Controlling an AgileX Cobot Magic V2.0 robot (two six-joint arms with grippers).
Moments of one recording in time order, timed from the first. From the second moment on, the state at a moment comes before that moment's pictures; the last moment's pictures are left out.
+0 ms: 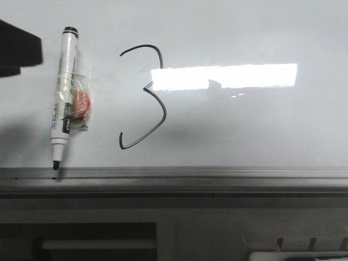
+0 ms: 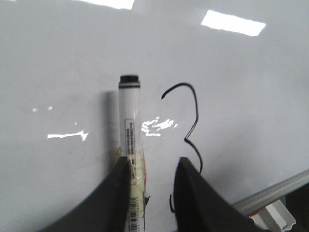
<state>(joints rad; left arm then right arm) -0.97 0.82 -0.32 -0.94 -0.35 0.47 0.91 1.03 -1.03 0.33 0.52 -0.57</state>
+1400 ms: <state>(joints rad) -0.97 0.41 -0.30 -0.56 0.09 0.68 0.91 0.12 -0.25 0.33 0.24 -0.57</state>
